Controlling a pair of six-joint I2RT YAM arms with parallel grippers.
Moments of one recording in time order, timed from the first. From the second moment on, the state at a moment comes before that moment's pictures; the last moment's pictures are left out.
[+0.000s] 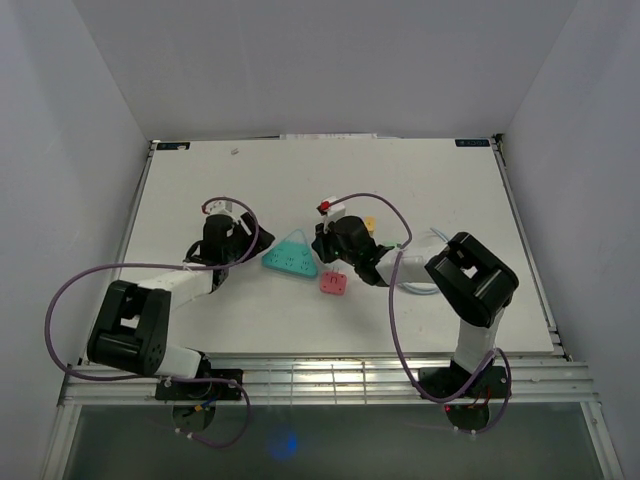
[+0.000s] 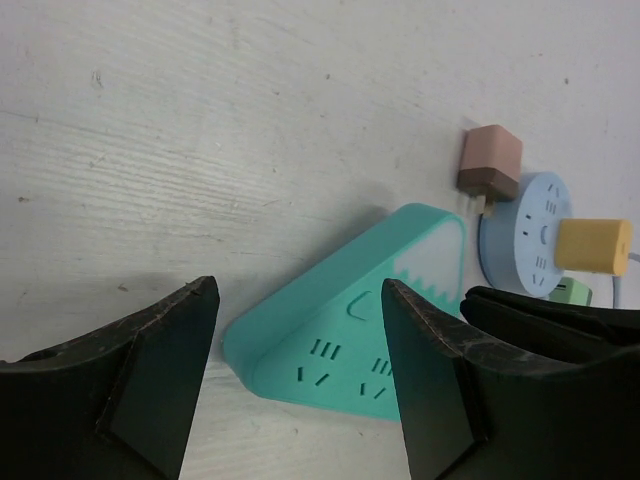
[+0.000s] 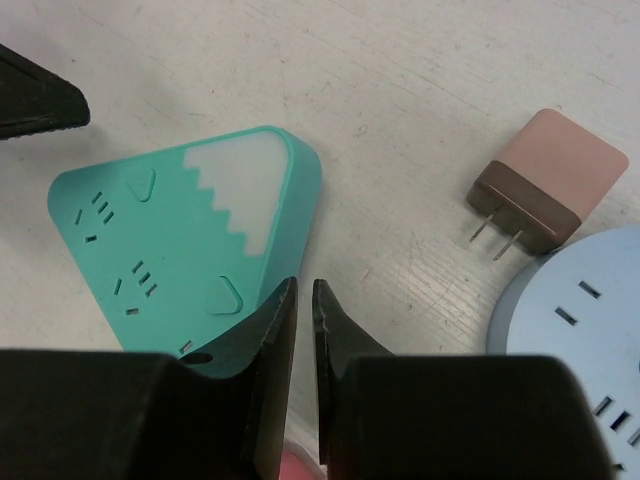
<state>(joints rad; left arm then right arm) -0.26 1.40 0.55 0.29 0.10 -0.71 0.82 1.82 0.88 0.52 0.03 0.23</state>
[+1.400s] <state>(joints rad) -0.27 1.15 0.26 0.35 0.27 -0.66 0.88 1.72 0.97 0.28 0.08 0.25</state>
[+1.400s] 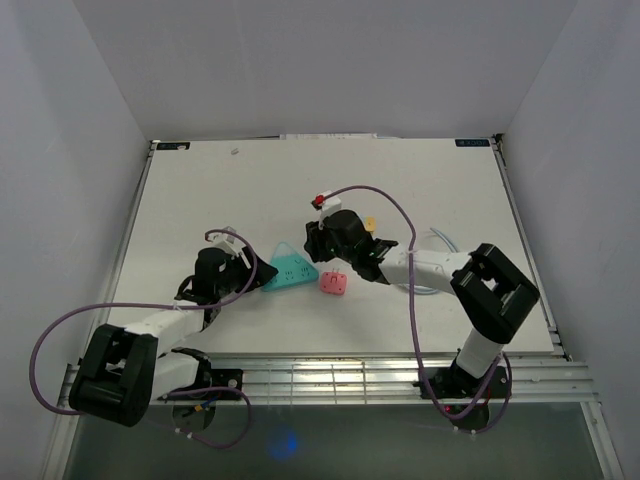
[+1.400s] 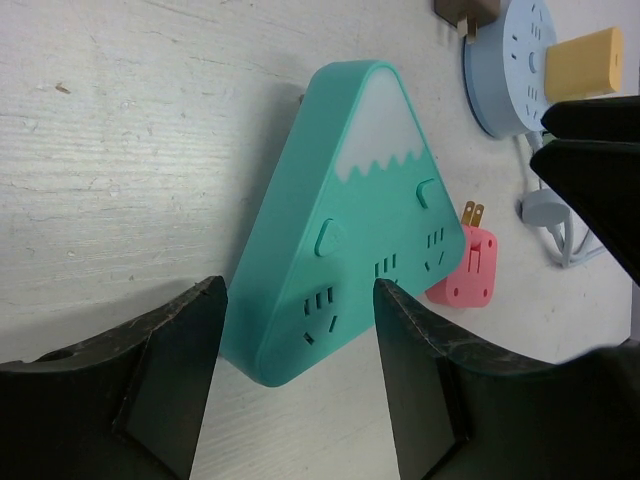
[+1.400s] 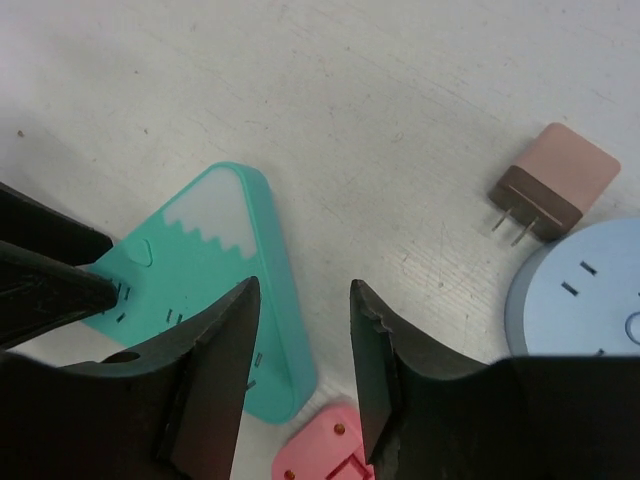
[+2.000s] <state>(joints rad) -0.27 1.13 0.26 0.39 0.27 -0.58 0.98 1.56 0.82 0.01 0.13 0.35</state>
